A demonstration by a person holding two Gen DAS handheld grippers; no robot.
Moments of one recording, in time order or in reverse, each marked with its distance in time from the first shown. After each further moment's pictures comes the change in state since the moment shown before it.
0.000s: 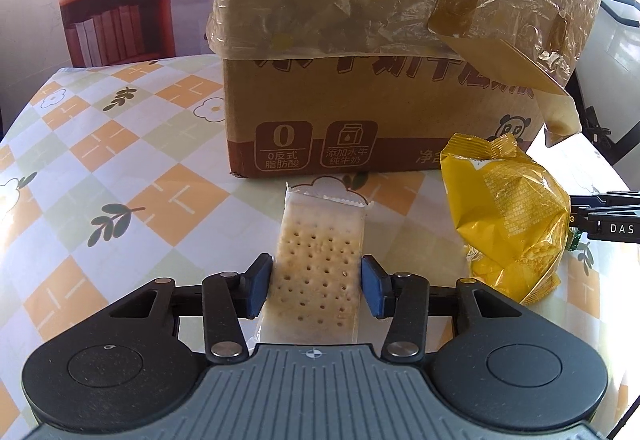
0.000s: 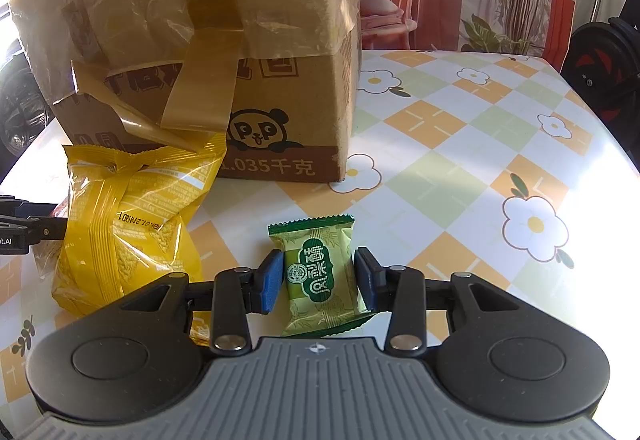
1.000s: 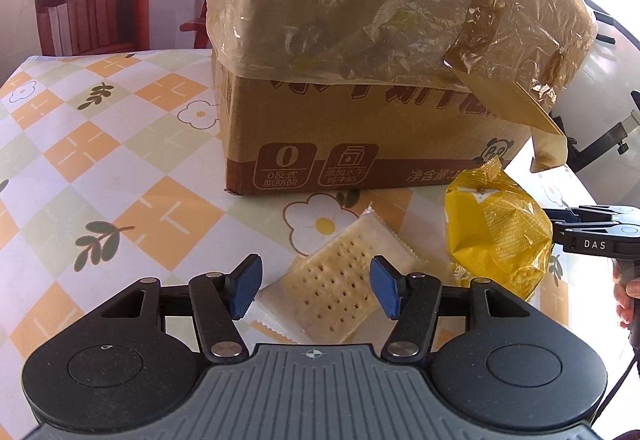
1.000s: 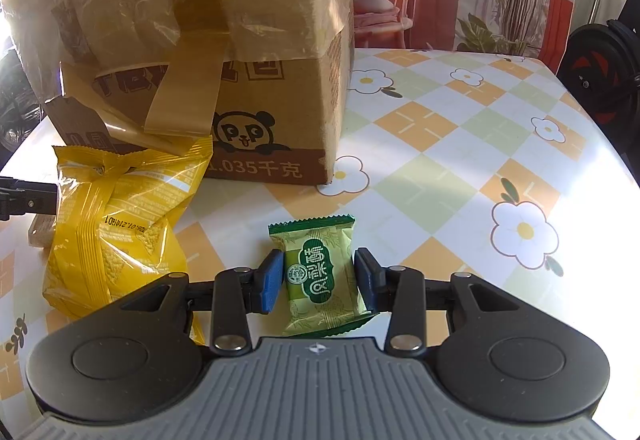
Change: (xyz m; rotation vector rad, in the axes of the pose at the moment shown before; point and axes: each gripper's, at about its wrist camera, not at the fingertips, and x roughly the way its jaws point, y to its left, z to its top) left arm 0.009 0.031 0.019 -0.008 0.038 -0.153; right arm 0.001 -0.005 0.004 -0.009 0.013 -0.018
